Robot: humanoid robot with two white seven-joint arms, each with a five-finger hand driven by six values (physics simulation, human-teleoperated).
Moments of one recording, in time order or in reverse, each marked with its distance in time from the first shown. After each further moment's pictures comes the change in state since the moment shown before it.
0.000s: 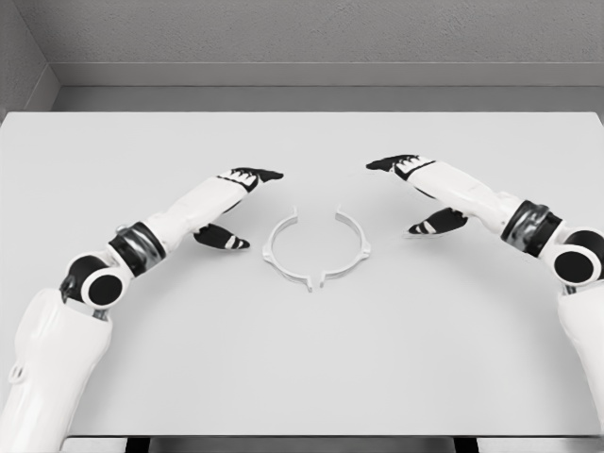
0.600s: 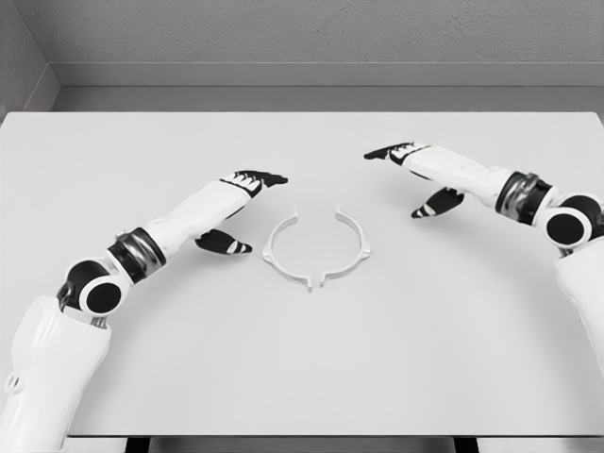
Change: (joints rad) left arm 0.031 0.006 -0.009 -0.059 -0.001 -0.005 0.000; right arm -0.172 -0.029 0.152 0.196 0.004 0.001 0.000
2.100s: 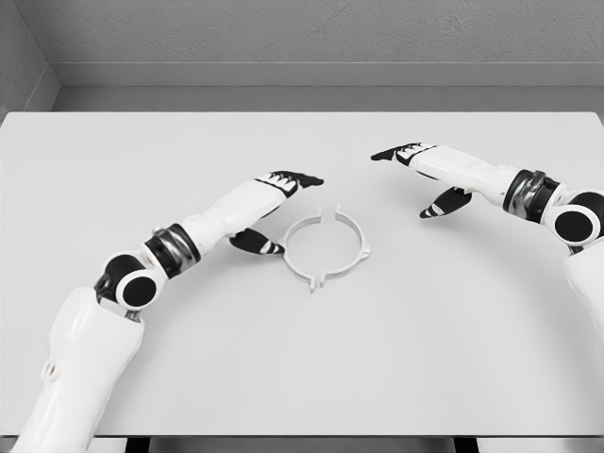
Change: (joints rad) left arm -0.044 -0.074 -0.069 0.038 -0.015 0.016 -0.001; right arm -0.014 -0.034 0.021 0.002 -0.003 -0.001 0.000
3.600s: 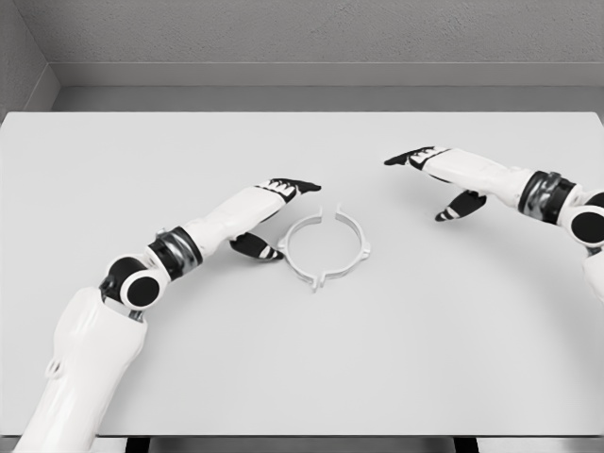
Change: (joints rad) left arm -0.012 -0.007 -0.005 0.059 -0.002 0.003 0.001; right arm 0.002 -0.066 0.030 -0.011 -0.011 0.001 0.000
